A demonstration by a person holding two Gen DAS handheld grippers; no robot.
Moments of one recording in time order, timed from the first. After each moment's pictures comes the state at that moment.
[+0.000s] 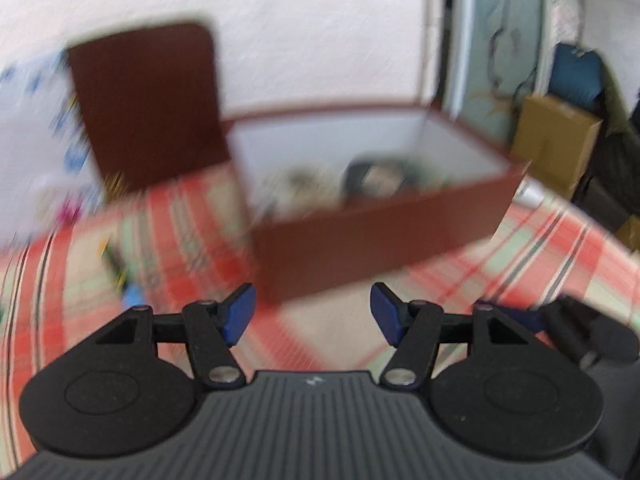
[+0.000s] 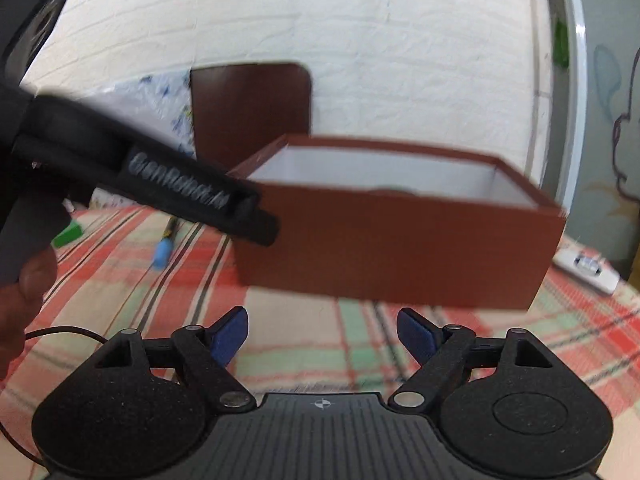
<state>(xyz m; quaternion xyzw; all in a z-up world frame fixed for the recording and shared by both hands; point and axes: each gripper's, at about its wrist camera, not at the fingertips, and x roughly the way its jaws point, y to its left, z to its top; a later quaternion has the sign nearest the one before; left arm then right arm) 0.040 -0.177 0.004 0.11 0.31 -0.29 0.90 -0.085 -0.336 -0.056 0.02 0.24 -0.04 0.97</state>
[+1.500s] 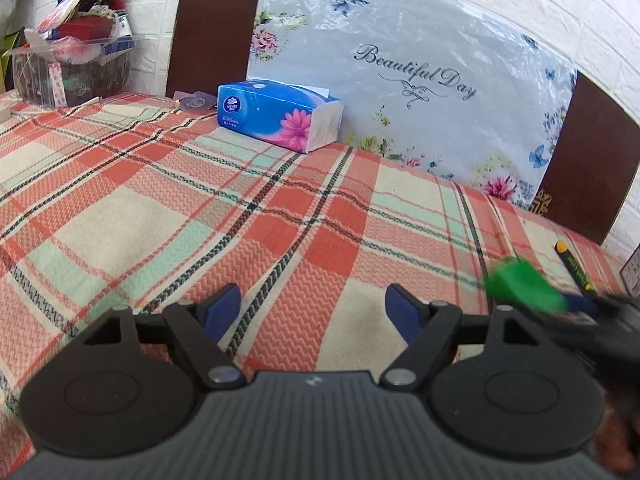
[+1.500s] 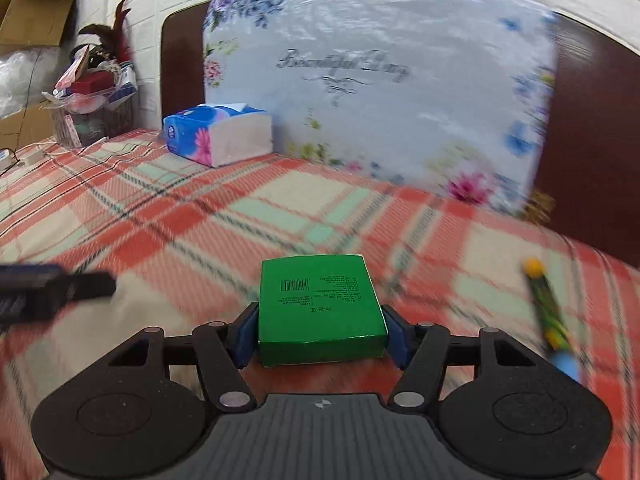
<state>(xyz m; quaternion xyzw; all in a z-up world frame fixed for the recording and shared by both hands) 0.070 0.161 -0.067 -0.12 0.26 0.07 0.95 0.086 -0.115 -0.076 -0.08 0.28 0.18 0.94</state>
